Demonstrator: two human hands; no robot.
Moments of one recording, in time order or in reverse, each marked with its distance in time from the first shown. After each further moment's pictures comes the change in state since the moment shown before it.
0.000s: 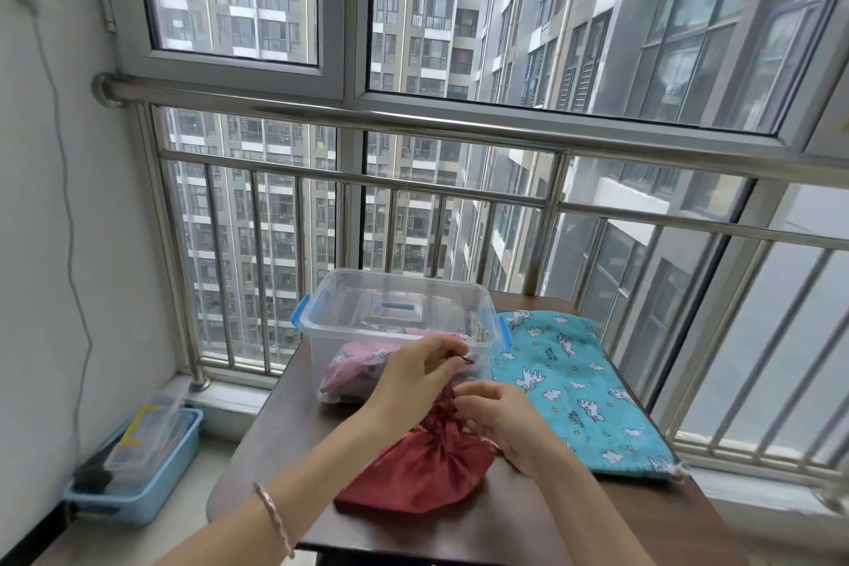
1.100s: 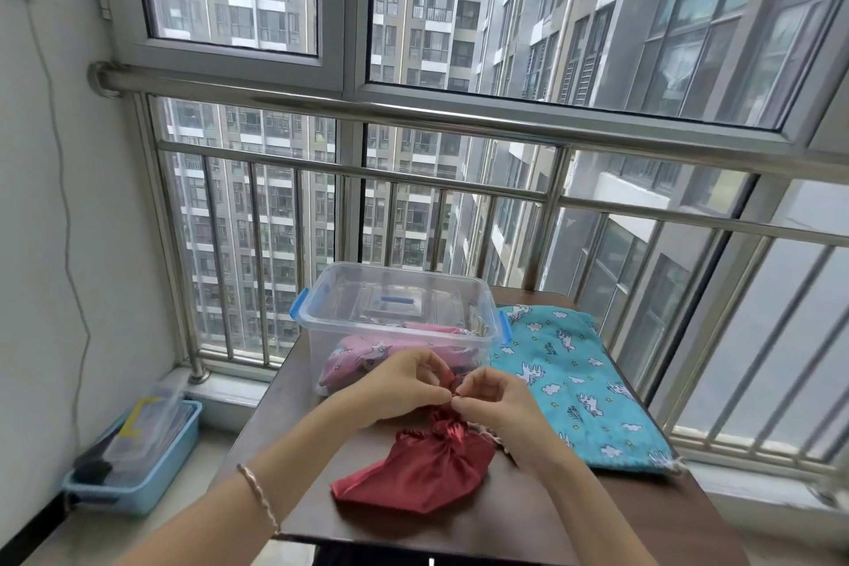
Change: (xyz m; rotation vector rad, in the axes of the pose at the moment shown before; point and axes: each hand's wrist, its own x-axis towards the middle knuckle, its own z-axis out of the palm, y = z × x) left_hand 0.006 -0.011 -0.021 0.165 -0.300 -0.318; right_hand -0.015 -0.003 0.000 -0.126 -0.040 -0.241
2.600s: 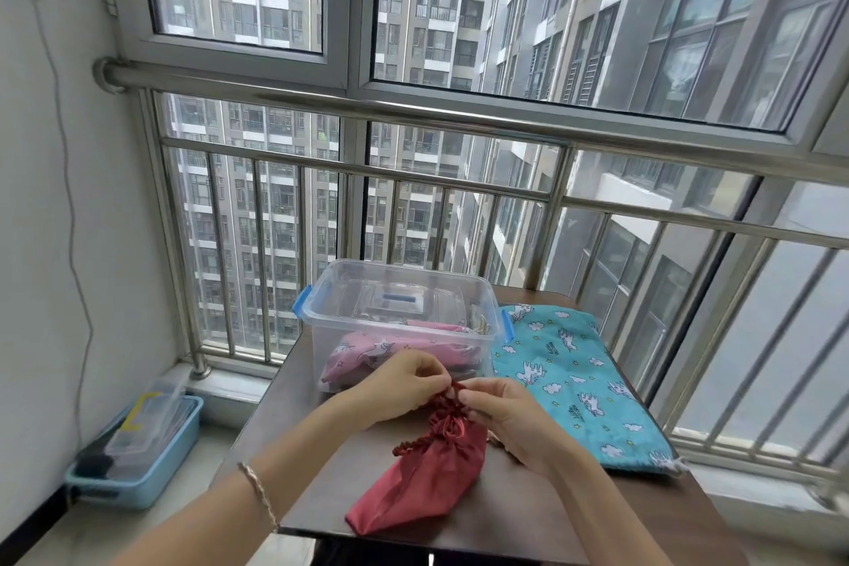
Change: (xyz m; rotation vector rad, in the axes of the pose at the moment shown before) left_hand -0.005 -0.001 0.002 -0.021 -0.013 0.060; right_hand 0.005 0.002 -0.003 0.122 -0.111 0.177
